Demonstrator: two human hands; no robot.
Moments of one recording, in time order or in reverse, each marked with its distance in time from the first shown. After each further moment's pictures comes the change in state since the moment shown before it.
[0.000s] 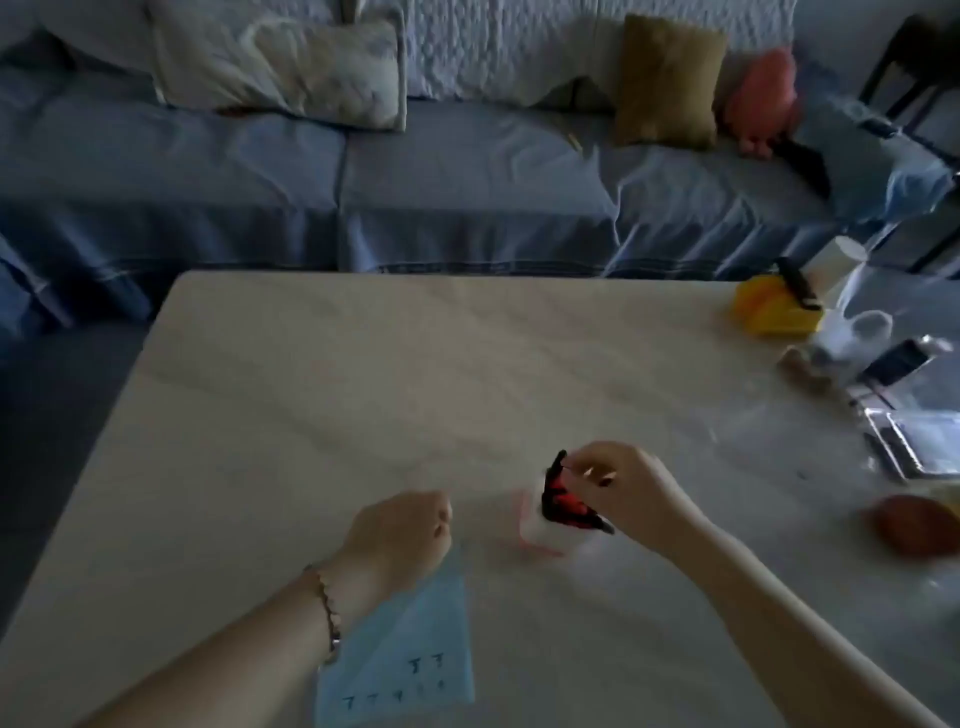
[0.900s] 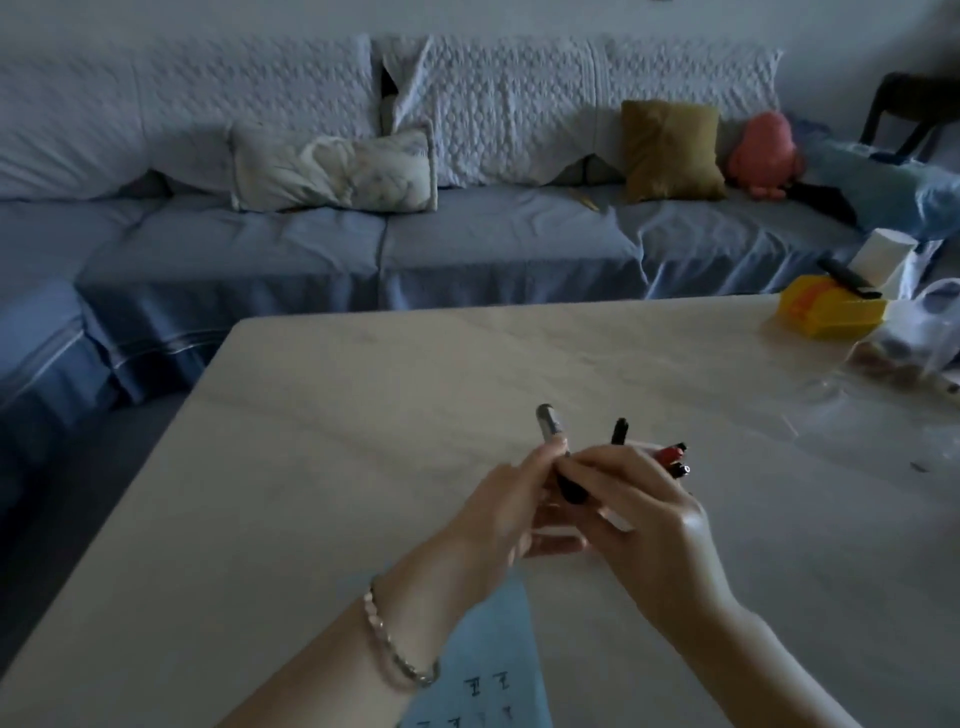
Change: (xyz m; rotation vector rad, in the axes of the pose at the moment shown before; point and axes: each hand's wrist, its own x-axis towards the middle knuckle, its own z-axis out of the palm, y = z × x) left_hand -0.004 0.031 0.059 -1.309 -0.137 0.045; right_hand -0.034 0.031 0.126 0.030 0.785 -0.771
